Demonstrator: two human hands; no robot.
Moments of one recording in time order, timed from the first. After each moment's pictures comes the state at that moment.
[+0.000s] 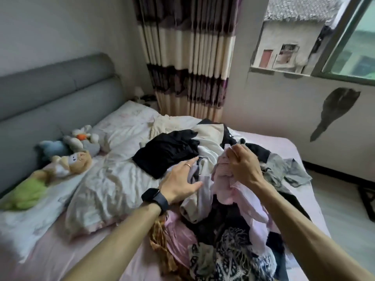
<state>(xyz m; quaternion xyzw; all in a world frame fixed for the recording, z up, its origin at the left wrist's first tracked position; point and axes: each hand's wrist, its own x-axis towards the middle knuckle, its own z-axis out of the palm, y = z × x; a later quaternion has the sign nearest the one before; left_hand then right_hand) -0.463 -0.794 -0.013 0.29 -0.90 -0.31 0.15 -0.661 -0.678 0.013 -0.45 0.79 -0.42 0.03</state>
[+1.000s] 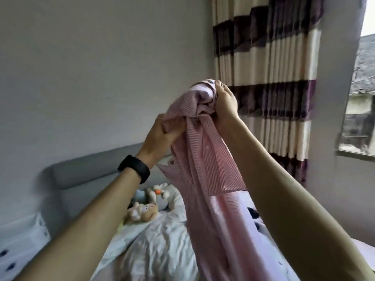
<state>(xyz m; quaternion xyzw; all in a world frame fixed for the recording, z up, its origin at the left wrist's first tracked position) -0.429 -0.774 0.323 0.28 -0.75 -0.30 0.52 -0.599 -0.776 0.382 -0.41 0.25 -0.79 0.38</state>
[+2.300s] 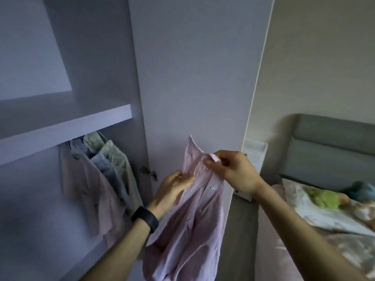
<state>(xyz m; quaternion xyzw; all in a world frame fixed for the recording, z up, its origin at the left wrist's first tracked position) 0.081 -0.297 0.082 0.69 -0.27 -0.18 0.65 -0.031 -0.475 0.170 -0.90 0.03 -0.21 0.38</state>
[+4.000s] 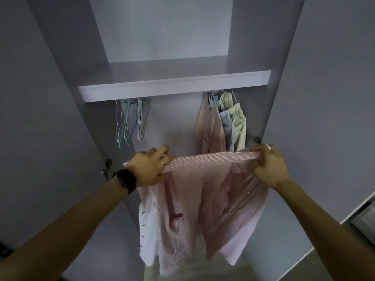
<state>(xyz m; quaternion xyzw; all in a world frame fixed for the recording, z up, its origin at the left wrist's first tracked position) -0.057 -0.004 0.064 0.96 -0.14 0.13 -0.21 0.053 -0.373 0.050 -0.92 -0.17 -0.13 0.34</state>
